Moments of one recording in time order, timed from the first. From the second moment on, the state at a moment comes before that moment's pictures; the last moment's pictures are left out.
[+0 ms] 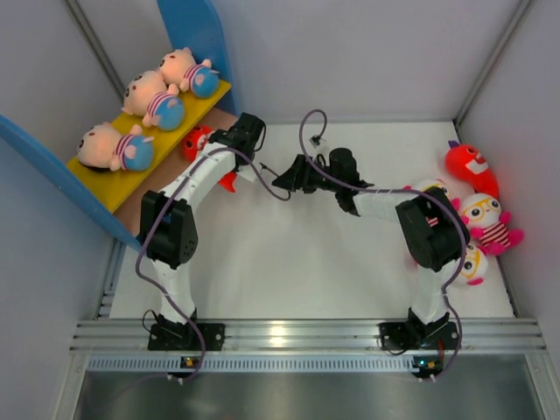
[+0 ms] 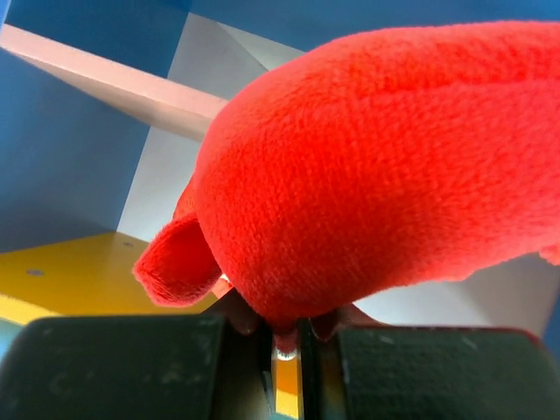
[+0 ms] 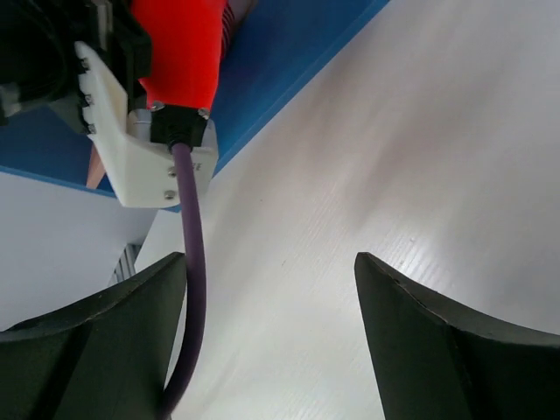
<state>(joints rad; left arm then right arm) -0.40 1.96 1.77 -0.89 -0.70 1.71 0.53 1.92 1.14 0.52 -0.55 0.72</state>
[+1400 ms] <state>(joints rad) -0.32 2.09 1.95 -0.86 -0.72 1.66 1.05 2.11 1.16 1.23 0.29 -0.06</state>
